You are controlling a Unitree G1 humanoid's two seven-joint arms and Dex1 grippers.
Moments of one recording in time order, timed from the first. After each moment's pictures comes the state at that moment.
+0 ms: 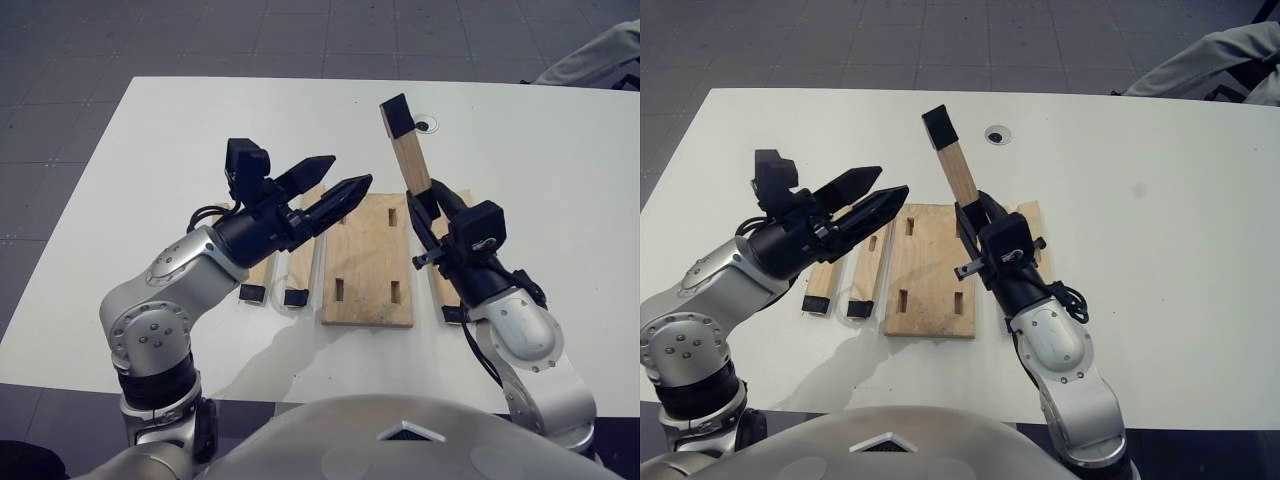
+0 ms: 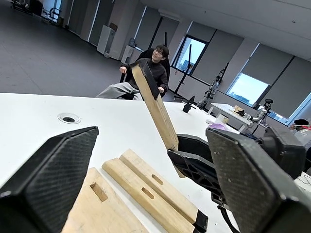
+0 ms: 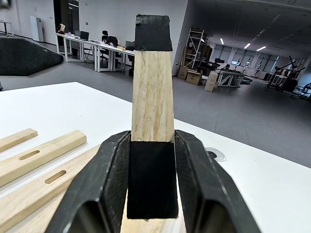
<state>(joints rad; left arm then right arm) -0.08 0.32 0.16 -0.68 -1.11 0.93 -0.25 0.22 -0.24 0.37 -0.91 -0.02 0.56 0.09</state>
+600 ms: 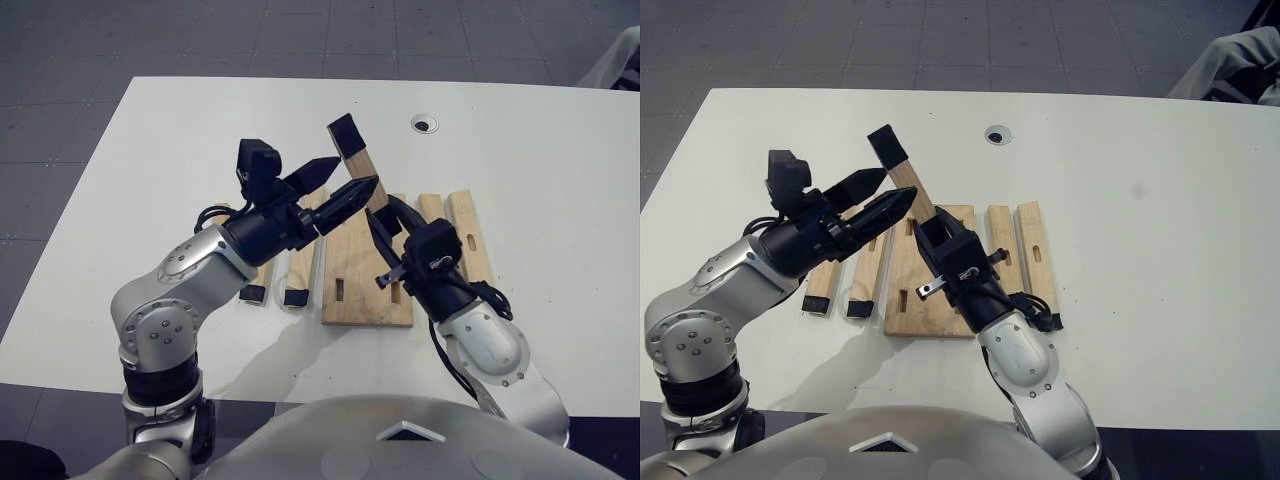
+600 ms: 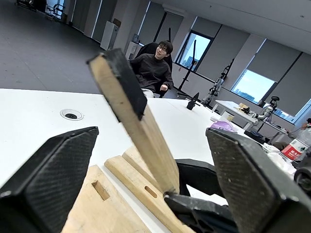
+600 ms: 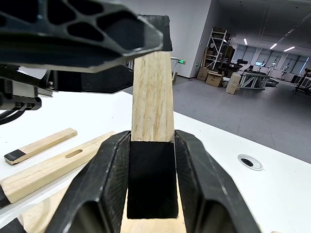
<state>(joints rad) -0.09 0.34 0.09 -0.66 -1.09 0.89 -0.21 0.22 -0.19 0.56 -0.91 -0.12 0.59 0.08</state>
